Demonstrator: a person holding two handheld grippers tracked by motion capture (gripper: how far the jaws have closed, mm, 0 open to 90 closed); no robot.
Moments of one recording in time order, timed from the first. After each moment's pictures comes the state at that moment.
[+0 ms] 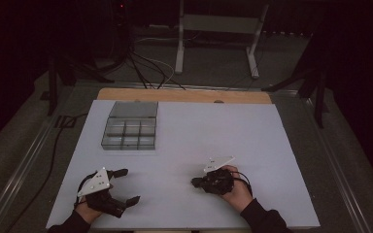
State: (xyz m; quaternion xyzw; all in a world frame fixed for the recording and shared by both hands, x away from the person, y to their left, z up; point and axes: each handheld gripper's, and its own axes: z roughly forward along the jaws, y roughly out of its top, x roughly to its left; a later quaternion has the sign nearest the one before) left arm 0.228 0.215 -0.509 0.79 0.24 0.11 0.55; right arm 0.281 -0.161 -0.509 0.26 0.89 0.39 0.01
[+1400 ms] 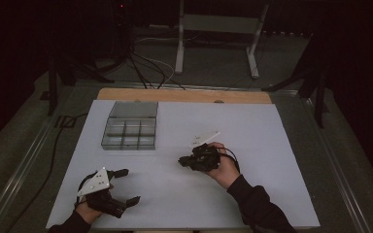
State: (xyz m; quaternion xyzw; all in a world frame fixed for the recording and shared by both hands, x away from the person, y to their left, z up) left arm 0.228 0.215 -0.509 0.79 0.24 0.10 0.55; right arm 0.329 -0.119 -0.463 0.24 0.89 0.39 0.02
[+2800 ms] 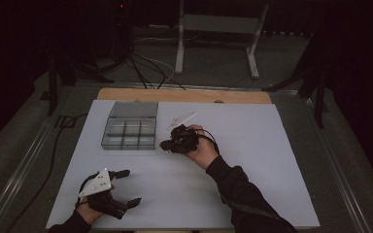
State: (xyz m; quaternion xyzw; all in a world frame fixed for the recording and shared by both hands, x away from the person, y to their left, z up) left arm 0.227 0.211 -0.510 0.80 0.23 0.10 0.55; right arm 0.376 -0.060 -0.446 0.22 0.89 0.39 0.02
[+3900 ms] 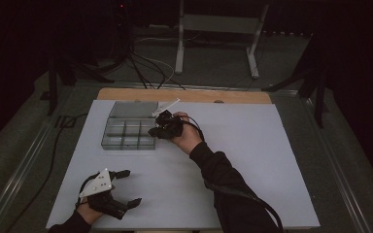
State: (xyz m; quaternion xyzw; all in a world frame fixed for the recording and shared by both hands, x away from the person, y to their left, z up) left arm 0.226 0.211 -0.510 0.80 0.23 0.10 0.55; right arm 0.420 -0.016 -0.444 0.23 0.89 0.38 0.04
